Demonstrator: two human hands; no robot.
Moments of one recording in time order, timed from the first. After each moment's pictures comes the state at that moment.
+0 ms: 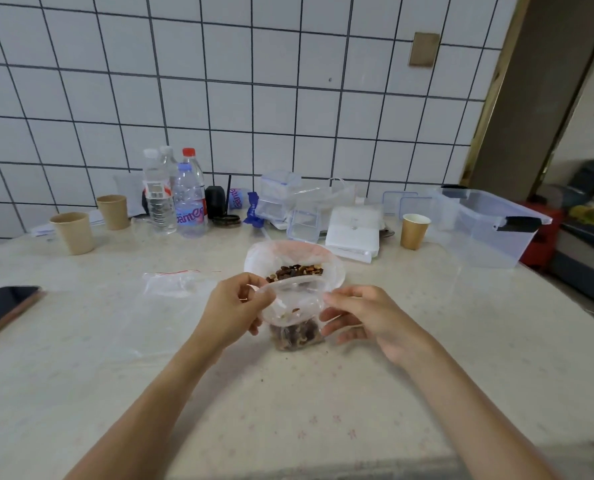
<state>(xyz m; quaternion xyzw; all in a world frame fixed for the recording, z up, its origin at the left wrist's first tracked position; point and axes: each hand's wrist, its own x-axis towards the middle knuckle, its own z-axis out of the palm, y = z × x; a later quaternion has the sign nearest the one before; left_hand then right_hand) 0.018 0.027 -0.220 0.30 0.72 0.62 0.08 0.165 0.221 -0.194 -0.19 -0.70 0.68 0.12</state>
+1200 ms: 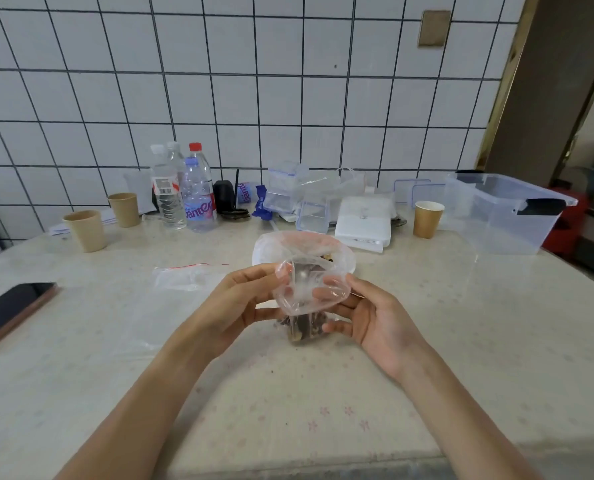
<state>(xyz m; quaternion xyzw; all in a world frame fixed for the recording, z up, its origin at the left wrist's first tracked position) 0.020 0.015 -0.205 0.33 0.56 0.68 0.33 0.170 0.202 -0.216 -0.05 -0.50 0.85 0.13</state>
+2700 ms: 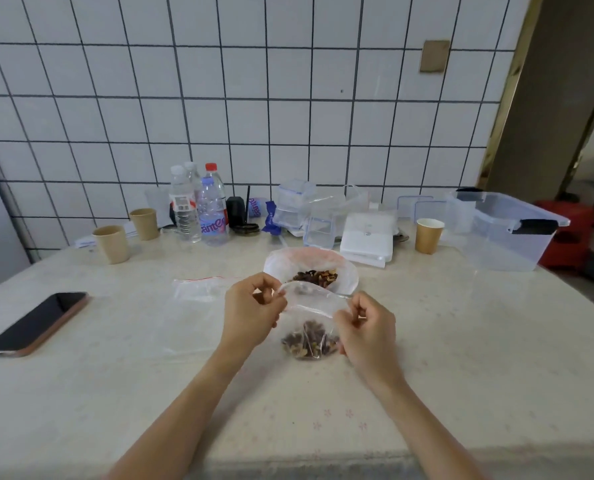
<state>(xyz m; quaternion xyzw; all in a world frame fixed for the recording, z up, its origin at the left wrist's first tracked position) 0.036 0.029 -0.211 0.28 0.72 0.64 -0.05 0.164 0.182 -0.236 -0.15 -0.75 0.49 0.42</state>
